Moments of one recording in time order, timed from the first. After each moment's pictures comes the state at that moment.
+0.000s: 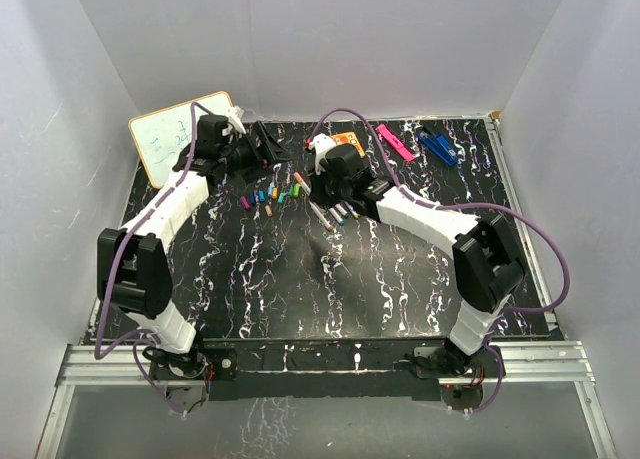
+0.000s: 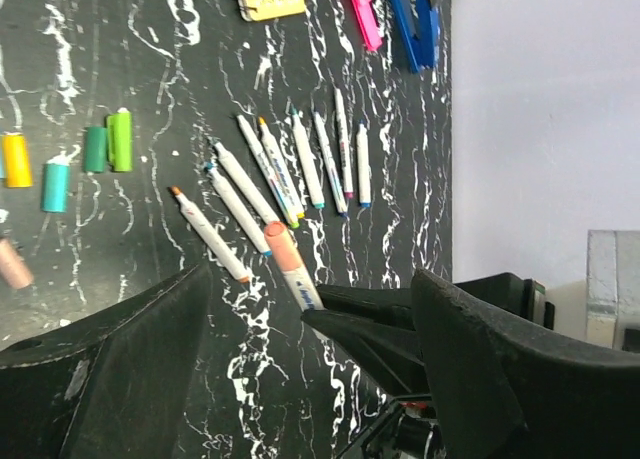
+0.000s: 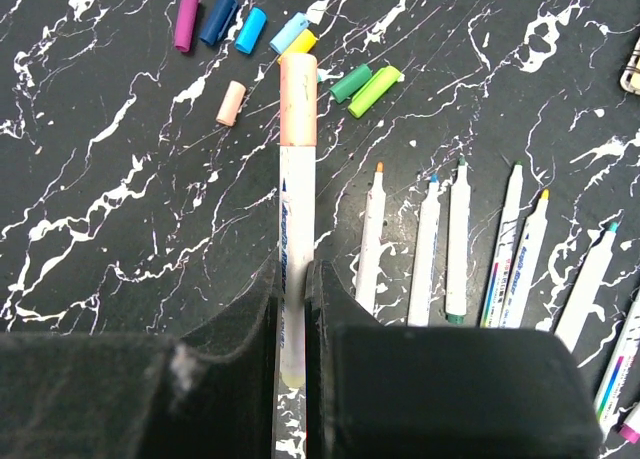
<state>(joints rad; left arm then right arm) -0.21 1.65 1.31 -0.24 0.48 -0.73 0.67 1.74 1.33 -0.18 -0.07 0.08</state>
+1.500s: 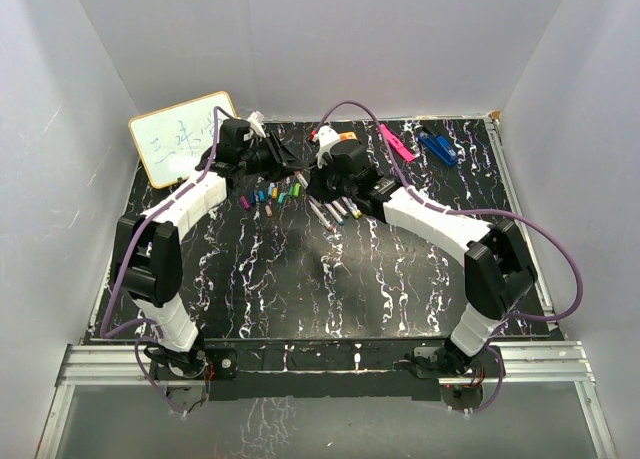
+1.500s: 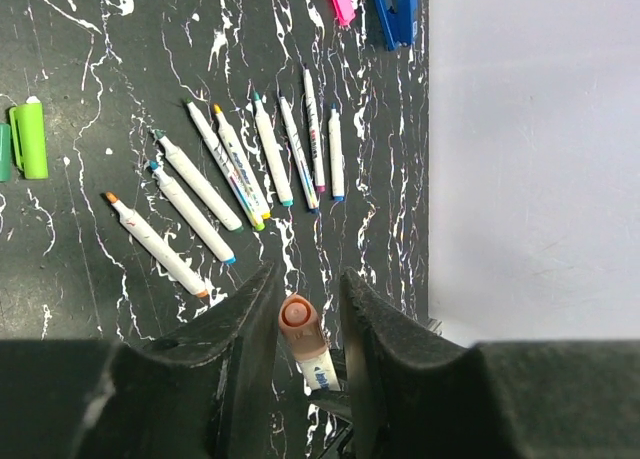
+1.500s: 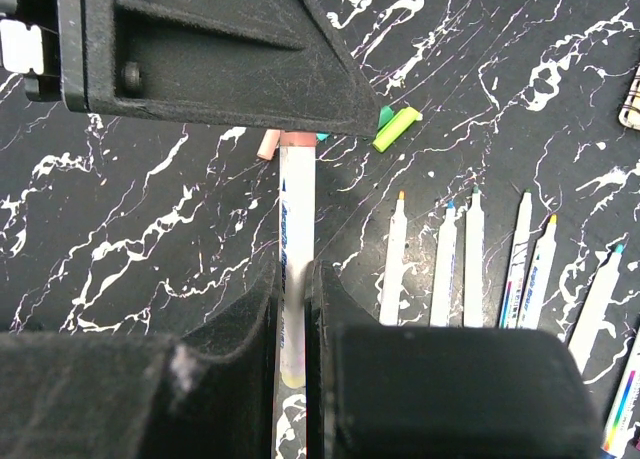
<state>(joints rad) -0.32 1.75 1.31 -0.11 0.49 -0.83 0.67 1.68 1.33 -0.15 -0.09 0.14</state>
